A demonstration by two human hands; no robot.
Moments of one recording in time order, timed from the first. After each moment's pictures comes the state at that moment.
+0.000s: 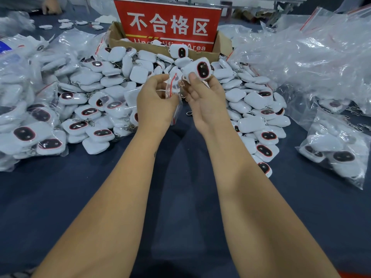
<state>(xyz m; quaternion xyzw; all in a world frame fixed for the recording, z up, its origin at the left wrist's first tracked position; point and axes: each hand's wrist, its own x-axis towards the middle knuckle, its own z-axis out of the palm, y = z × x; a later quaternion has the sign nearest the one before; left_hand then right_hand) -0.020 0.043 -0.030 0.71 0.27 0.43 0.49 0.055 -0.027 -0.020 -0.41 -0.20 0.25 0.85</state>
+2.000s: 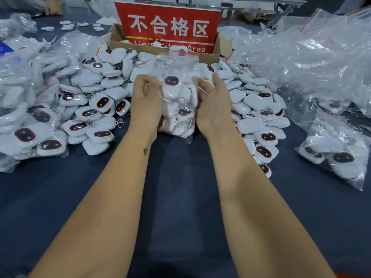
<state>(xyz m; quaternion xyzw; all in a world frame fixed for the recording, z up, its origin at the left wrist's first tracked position) -0.028 0.053 -0.031 0.60 0.27 0.43 0.62 0.069 -0.031 -0.022 -0.41 -0.10 0.35 0.83</state>
